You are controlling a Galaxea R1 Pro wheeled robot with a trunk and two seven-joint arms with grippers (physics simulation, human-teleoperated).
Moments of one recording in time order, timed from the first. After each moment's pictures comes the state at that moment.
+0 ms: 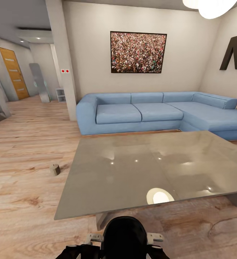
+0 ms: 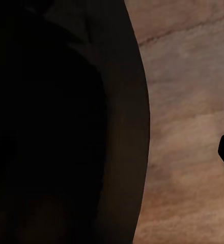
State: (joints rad) left arm -0.43 -0.09 -0.07 -0.34 0.01 0.24 -0.25; right arm -0.42 0.17 0.02 -0.35 -0.08 0.21 -0.22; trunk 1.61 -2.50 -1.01
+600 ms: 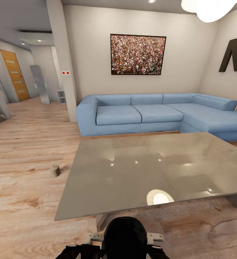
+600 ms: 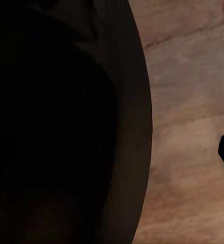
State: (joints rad) left arm -0.43 -0.09 -0.07 -0.34 0.02 0.24 -0.25; right arm -0.42 0.17 0.02 -0.35 -0.08 0.21 -0.22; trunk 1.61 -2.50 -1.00
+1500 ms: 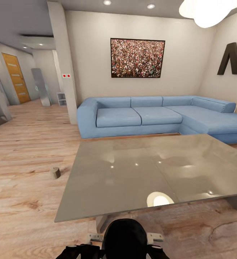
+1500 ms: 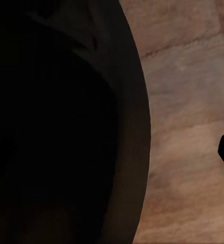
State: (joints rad) left arm -0.43 -0.09 -0.07 -0.34 0.00 0.23 -0.24; right arm -0.42 0.17 0.02 -0.35 -0.08 0.21 -0.22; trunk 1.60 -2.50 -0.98
